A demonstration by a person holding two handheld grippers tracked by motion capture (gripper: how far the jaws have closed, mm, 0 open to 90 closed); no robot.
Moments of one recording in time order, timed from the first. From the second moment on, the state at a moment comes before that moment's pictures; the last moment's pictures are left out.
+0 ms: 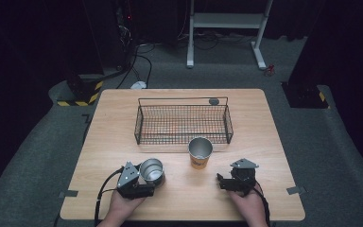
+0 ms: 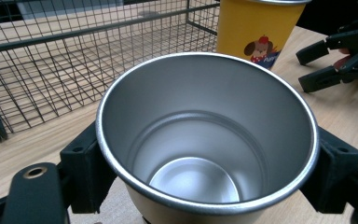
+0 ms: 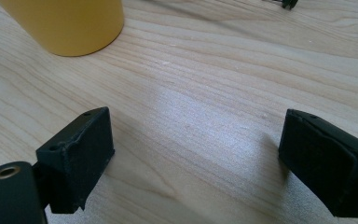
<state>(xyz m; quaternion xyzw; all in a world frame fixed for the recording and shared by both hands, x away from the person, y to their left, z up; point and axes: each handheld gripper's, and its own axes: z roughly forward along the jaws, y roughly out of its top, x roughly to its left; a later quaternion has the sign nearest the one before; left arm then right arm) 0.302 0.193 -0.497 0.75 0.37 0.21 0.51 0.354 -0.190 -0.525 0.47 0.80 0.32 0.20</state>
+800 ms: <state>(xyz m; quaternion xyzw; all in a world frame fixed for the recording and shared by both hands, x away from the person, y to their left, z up) 0.308 0.197 -0.471 0.74 0.39 0.25 0.49 0.354 -0.190 -0.525 0.47 0.80 0.32 0.20</state>
